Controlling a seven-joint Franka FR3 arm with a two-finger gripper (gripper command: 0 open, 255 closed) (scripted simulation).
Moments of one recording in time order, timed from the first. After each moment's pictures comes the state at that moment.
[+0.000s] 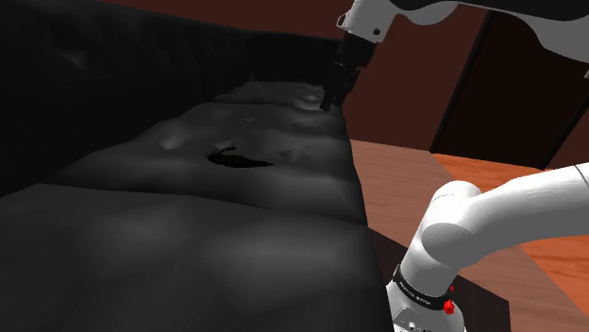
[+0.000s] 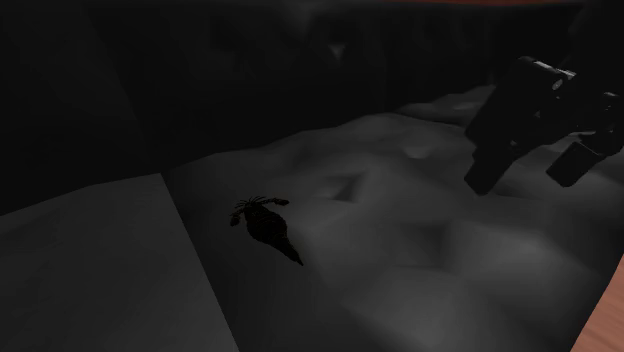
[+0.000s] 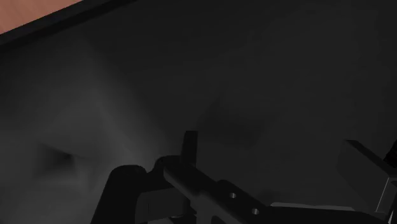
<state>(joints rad) 0.00 -0.83 0.00 -2.28 0.10 1.66 -0.15</state>
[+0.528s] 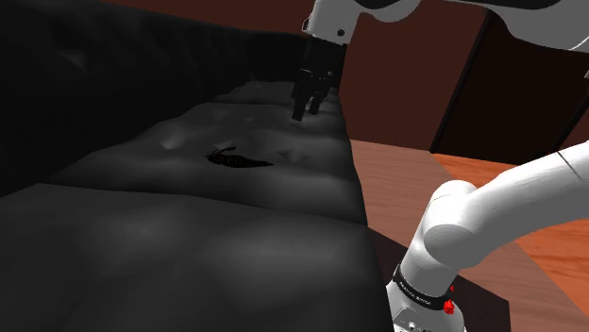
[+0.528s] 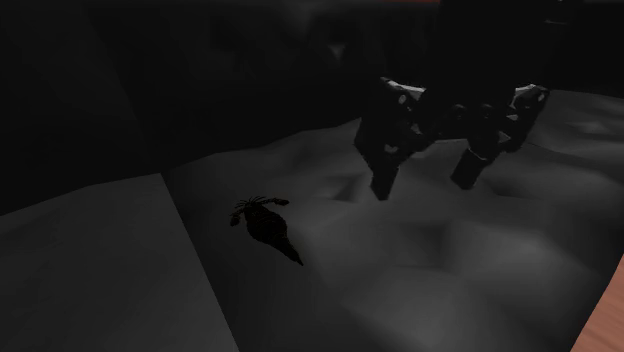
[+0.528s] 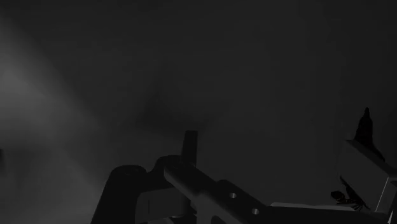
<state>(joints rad) 0.04 -0.68 0.13 -2.20 0.15 1.66 -0.05</state>
